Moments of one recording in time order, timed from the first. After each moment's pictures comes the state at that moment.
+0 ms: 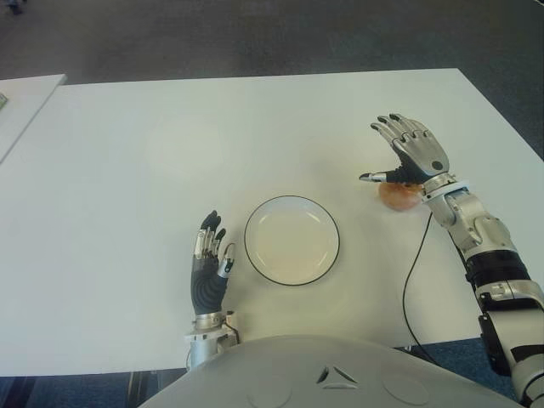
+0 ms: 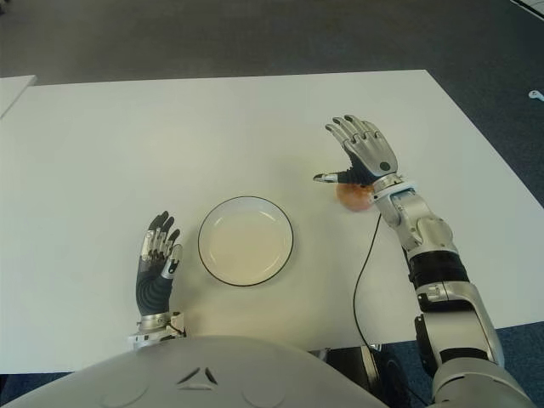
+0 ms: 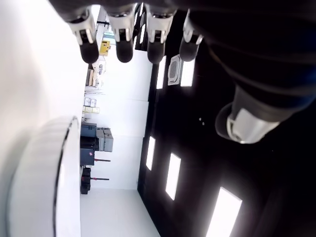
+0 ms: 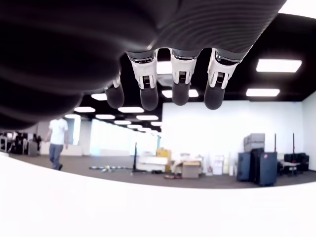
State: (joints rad) left arm 0.58 -0.09 -0.17 0.27 -0.03 -0.97 0.07; right arm -0.37 -0.64 0.16 0.53 -1.04 -0.42 -0.34
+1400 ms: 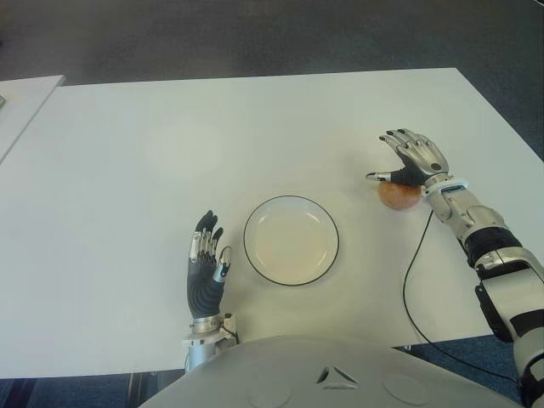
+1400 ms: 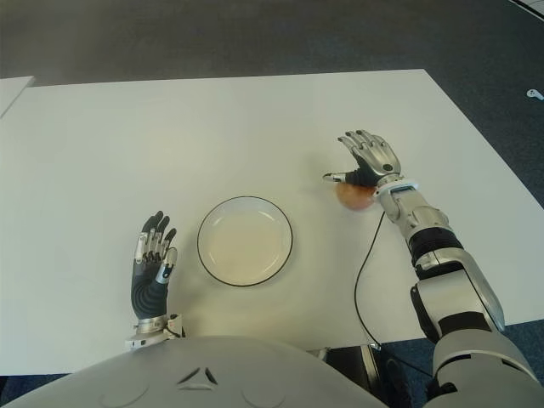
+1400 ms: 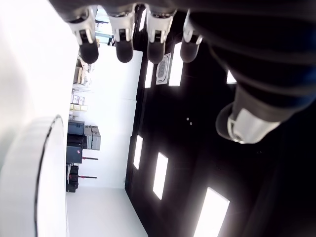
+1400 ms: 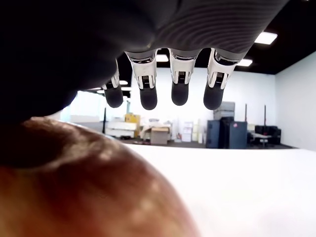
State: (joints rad) left arm 0.58 -0.08 -0.16 0.29 -0.08 -1.02 0.03; right arm -0.55 -0.68 0.39 0.93 -0.94 -0.36 -0.43
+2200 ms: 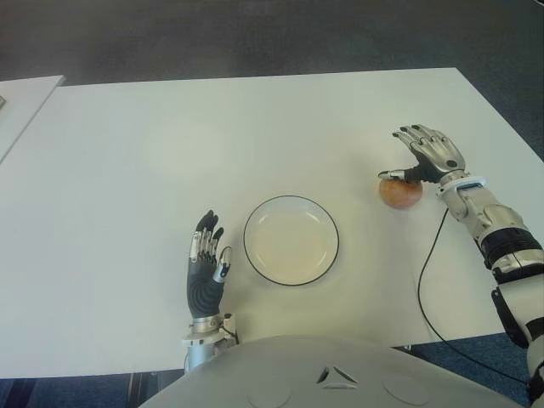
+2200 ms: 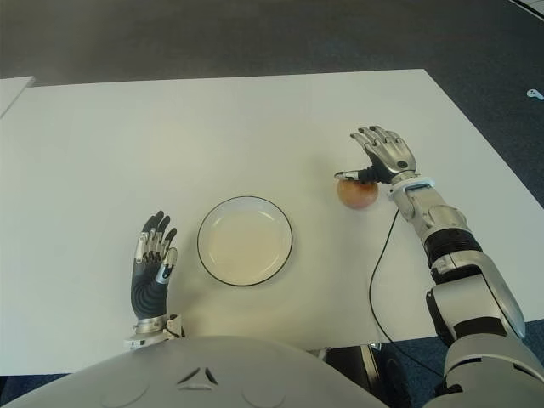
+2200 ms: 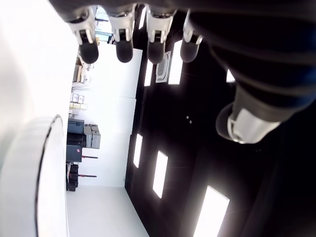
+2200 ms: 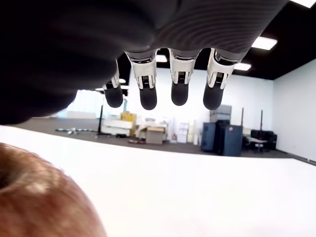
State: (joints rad) left arm 0.58 -0.08 -0.16 0.29 -0.08 -1.03 0.02; right arm -0.51 -0.78 0.39 0.82 -0.90 -0.34 -0.39
